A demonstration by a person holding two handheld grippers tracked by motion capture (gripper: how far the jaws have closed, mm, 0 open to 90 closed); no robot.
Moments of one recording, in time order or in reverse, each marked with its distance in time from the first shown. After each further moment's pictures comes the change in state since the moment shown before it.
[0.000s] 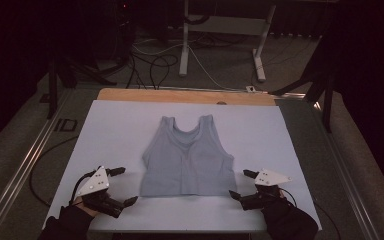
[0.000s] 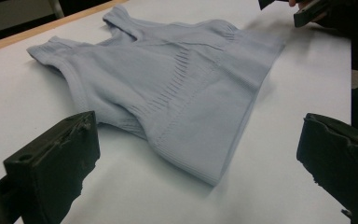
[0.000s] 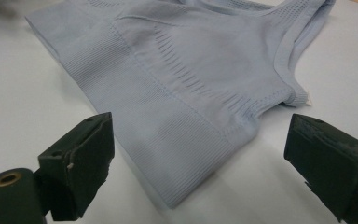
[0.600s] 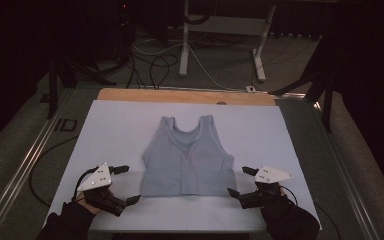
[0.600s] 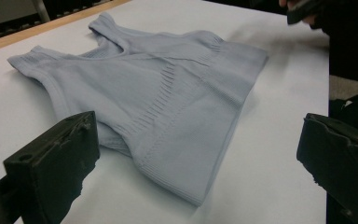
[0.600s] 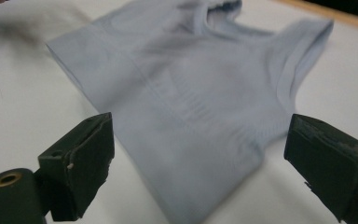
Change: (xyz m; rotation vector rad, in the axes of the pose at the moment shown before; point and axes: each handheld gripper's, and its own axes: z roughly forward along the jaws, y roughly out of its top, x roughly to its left) left arm 0.000 0.019 0.000 -0.004 -0.052 -0.016; right arm 0.011 0.031 -0.010 -0.025 0.001 -0.019
